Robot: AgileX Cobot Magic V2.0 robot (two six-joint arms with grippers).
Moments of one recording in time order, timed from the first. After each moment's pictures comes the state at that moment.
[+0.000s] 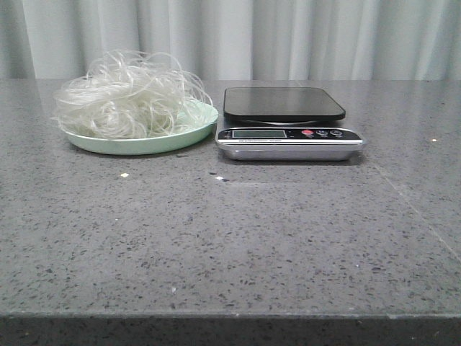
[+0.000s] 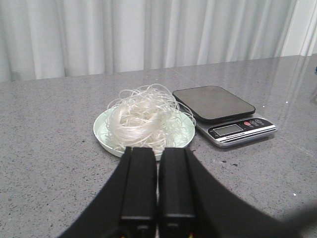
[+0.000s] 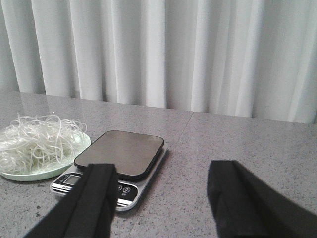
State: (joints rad) left arm -0.40 0.12 -0.40 -0.13 0.46 0.06; right arm 0.19 0.10 -0.36 0.31 0.30 -0.23
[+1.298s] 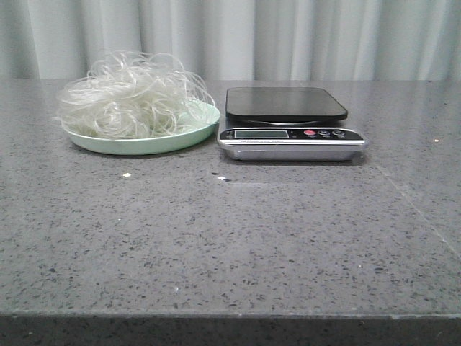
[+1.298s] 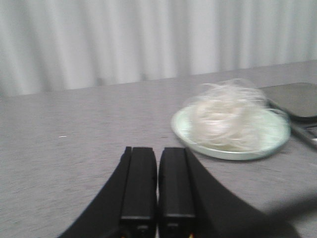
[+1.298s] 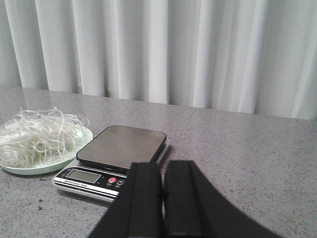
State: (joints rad) left arm -0.13 0.02 -0.23 0.01 0.32 0.06; right arm 0.19 0.09 -0.35 0.31 0.31 -0.23
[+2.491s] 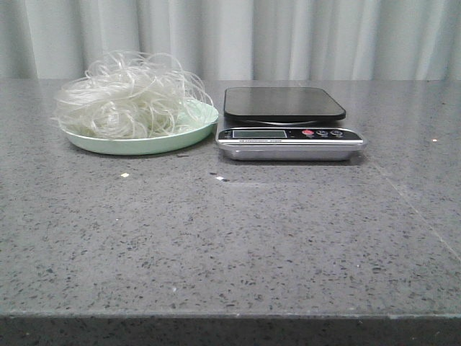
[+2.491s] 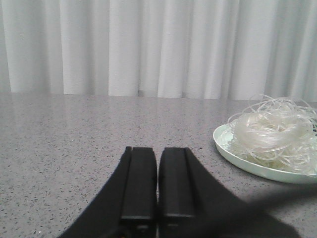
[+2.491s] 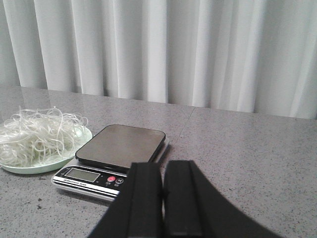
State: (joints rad) left arm -0.03 0.00 0.00 0.01 0.00 -0.05; right arm 0.19 0.09 -0.35 0.31 0.31 -0.24
